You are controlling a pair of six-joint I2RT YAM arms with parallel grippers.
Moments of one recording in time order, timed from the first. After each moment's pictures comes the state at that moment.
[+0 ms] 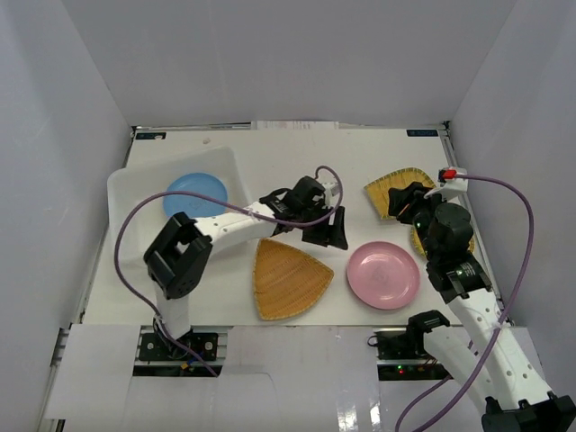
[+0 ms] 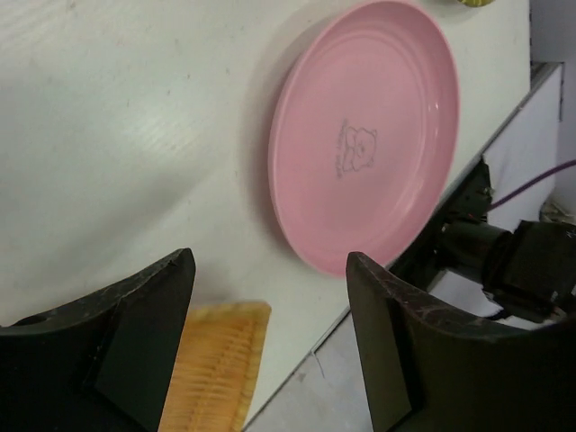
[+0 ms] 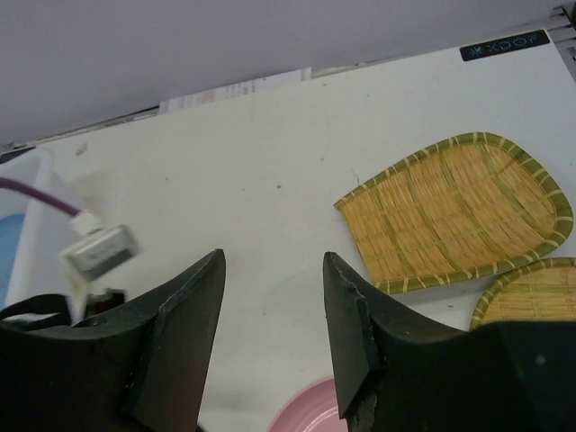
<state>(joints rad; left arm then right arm) -0.85 1.81 1.29 -0.26 0.36 -0.61 0.33 0.67 0.65 -0.11 0.19 0.34</state>
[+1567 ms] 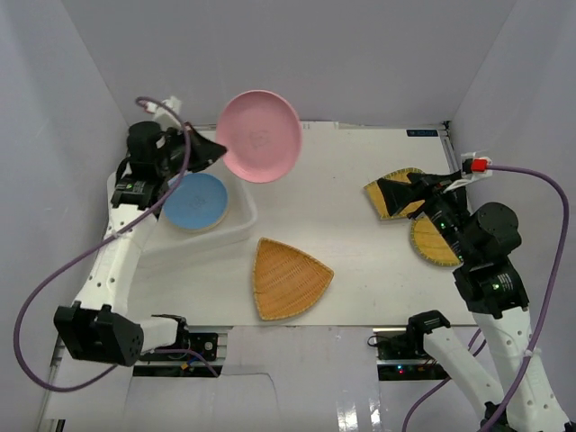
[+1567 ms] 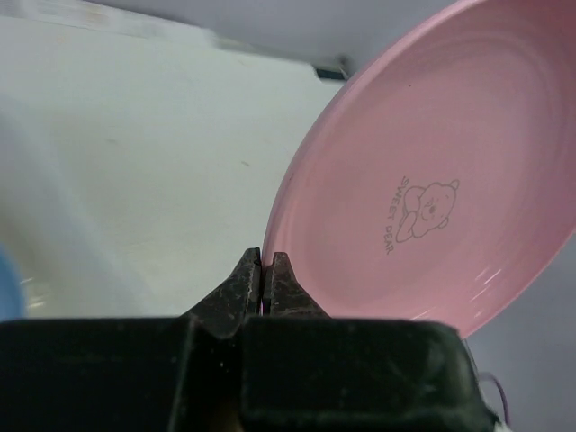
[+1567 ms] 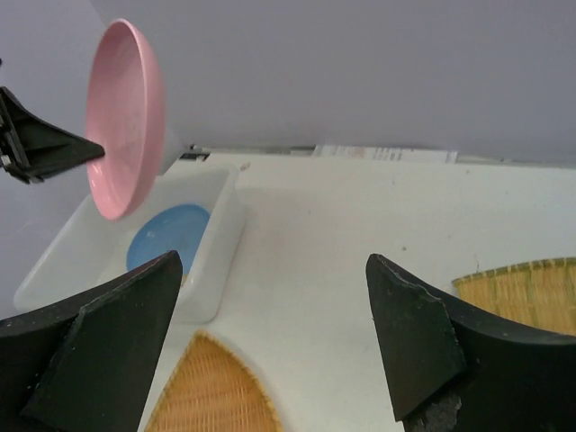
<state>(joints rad) -0.27 1.31 1.36 -0.30 0.45 -0.55 0.31 0.61 1.00 -0.27 -0.15 0.34</state>
